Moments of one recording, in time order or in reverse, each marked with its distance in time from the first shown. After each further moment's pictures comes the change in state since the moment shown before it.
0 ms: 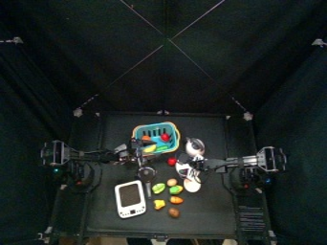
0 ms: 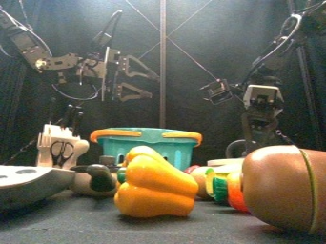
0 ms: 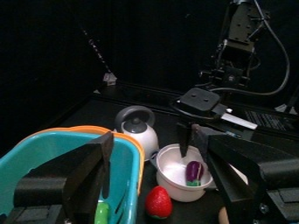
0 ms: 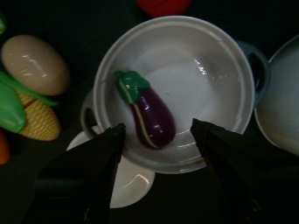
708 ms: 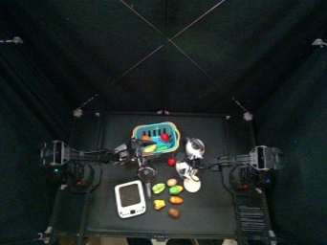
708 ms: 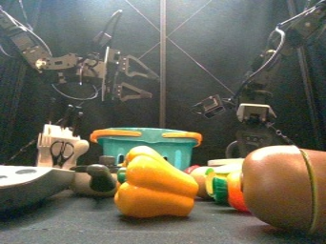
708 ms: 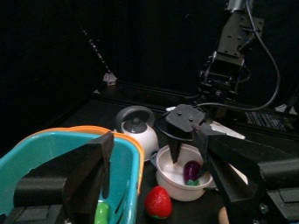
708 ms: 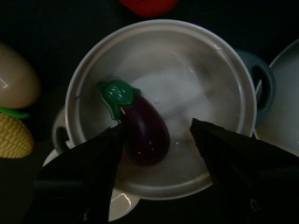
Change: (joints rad) left arm 0.003 0.002 0.000 0.000 0.000 0.000; right arm -0.021 0.110 -0.041 -0.002 0.017 -0.035
